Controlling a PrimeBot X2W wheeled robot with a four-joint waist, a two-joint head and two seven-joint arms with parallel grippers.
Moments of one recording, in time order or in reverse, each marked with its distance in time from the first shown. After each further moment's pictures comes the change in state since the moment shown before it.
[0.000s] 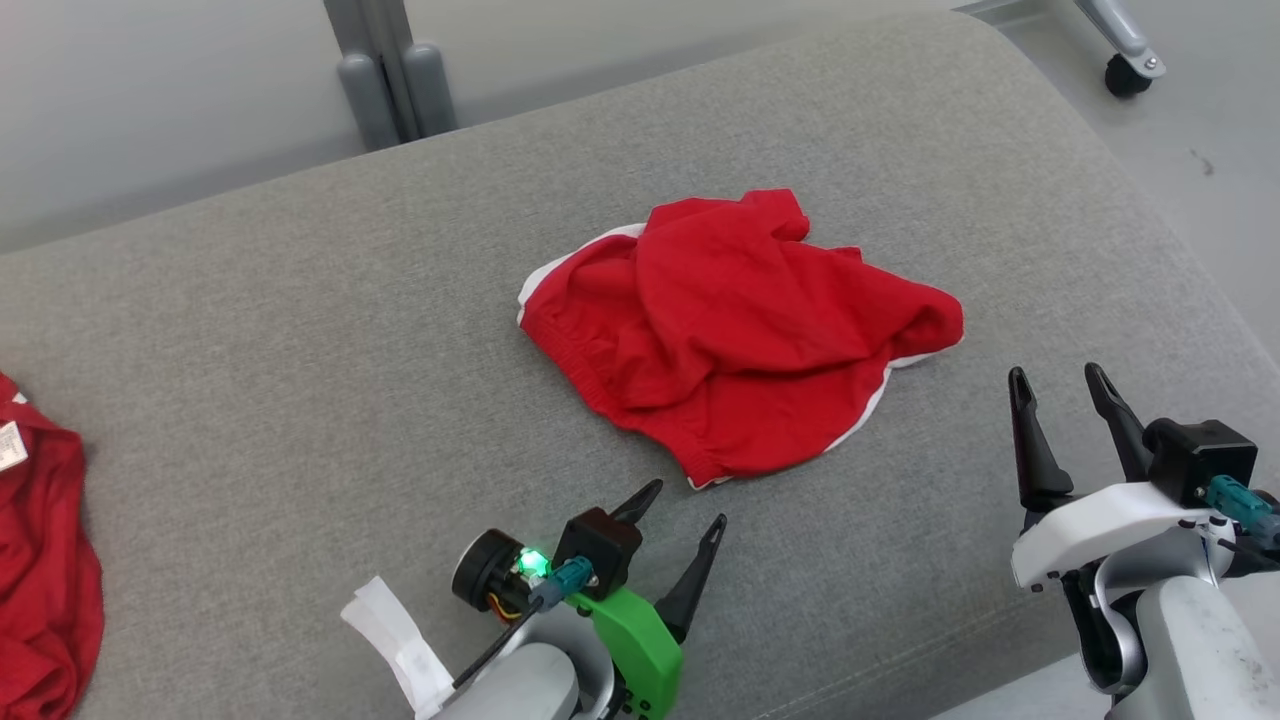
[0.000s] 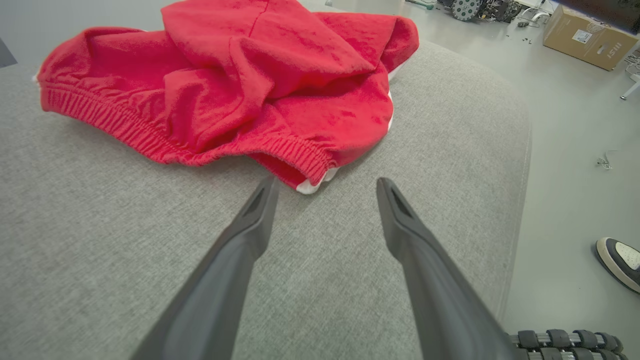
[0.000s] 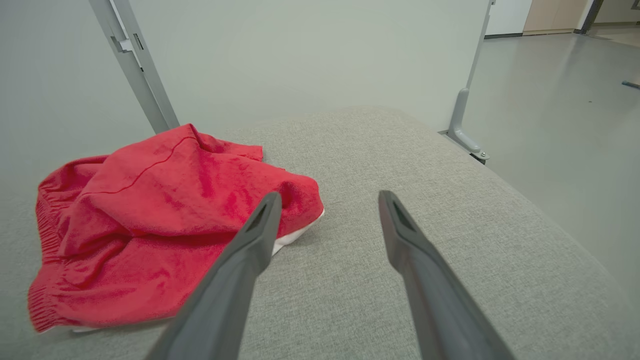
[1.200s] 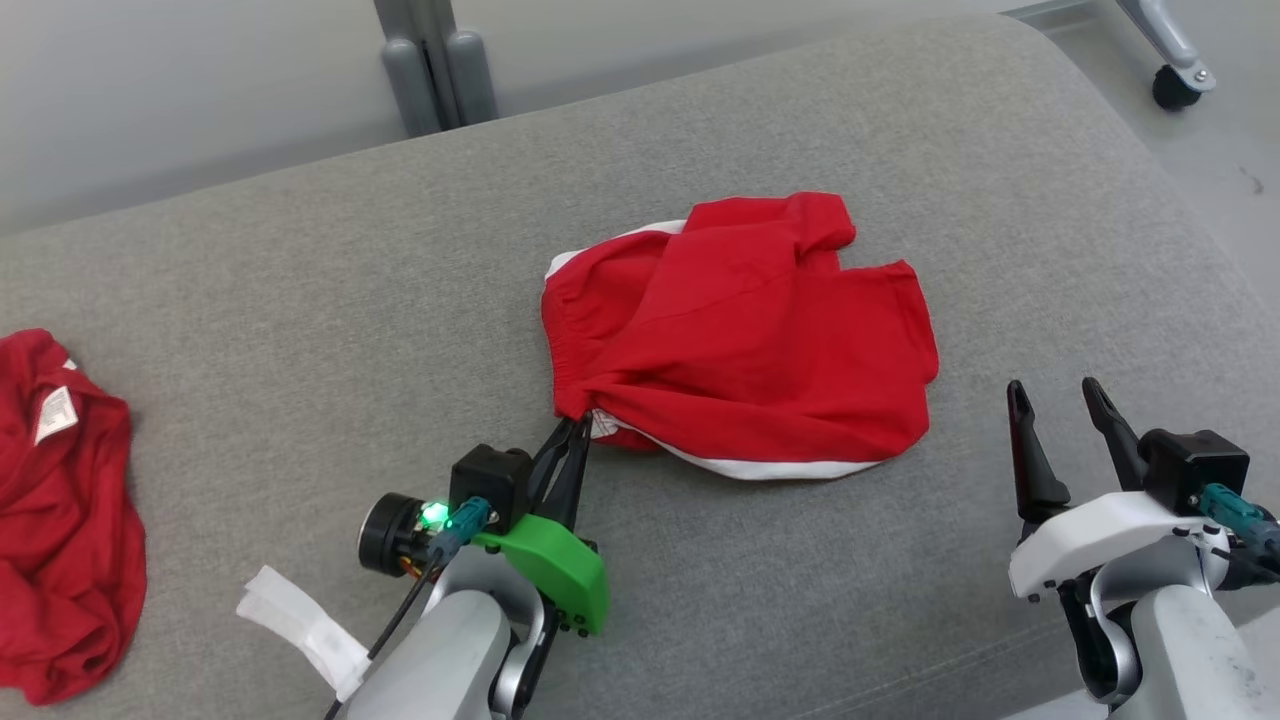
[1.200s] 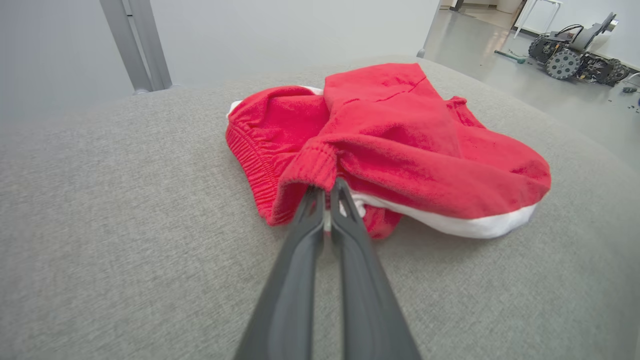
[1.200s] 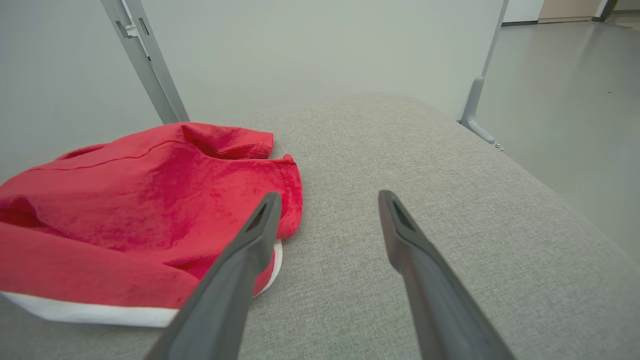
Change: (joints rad) left arm -0.006 0.021 0.210 -0.051 0.012 0.090 -0.003; right arm -0.003 0.007 -0.007 0.039 -0.001 0.000 -0.009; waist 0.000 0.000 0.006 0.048
